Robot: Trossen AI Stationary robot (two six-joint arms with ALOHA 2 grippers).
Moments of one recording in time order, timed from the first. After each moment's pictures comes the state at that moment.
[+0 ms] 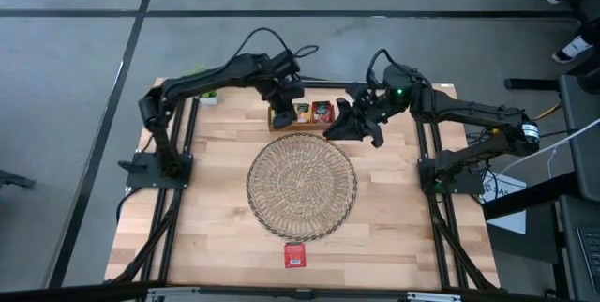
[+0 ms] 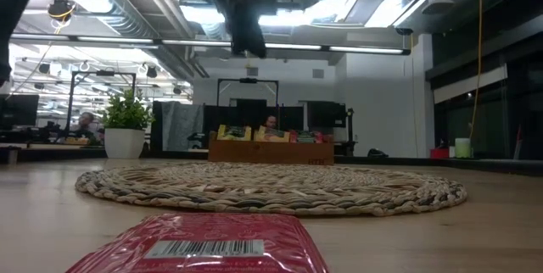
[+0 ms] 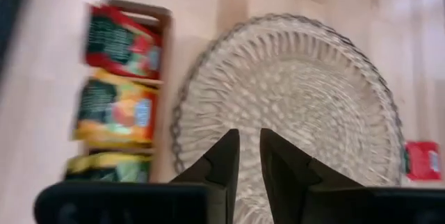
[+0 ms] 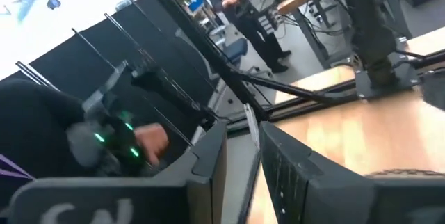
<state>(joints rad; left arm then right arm) 0.46 1.79 1.72 -1.01 0.39 0.18 -0.20 1.29 1.25 -0.06 -0.70 0.57</state>
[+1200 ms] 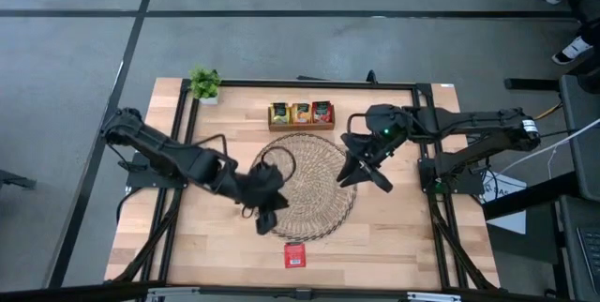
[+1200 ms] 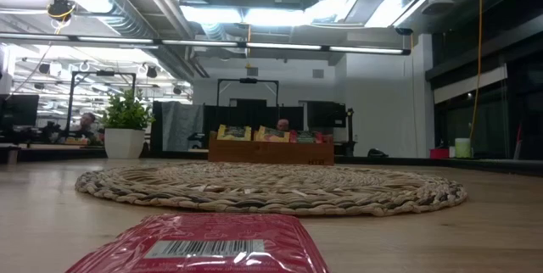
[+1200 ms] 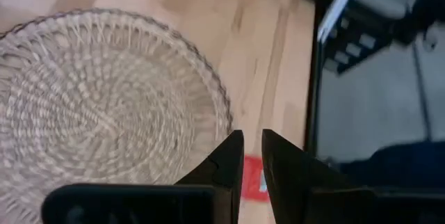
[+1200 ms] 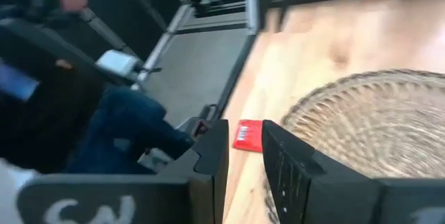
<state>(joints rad) -0.43 1.51 1.44 -0.68 -0.24 -0.74 0.04 1.29 1.25 -0.51 -0.56 0.18</state>
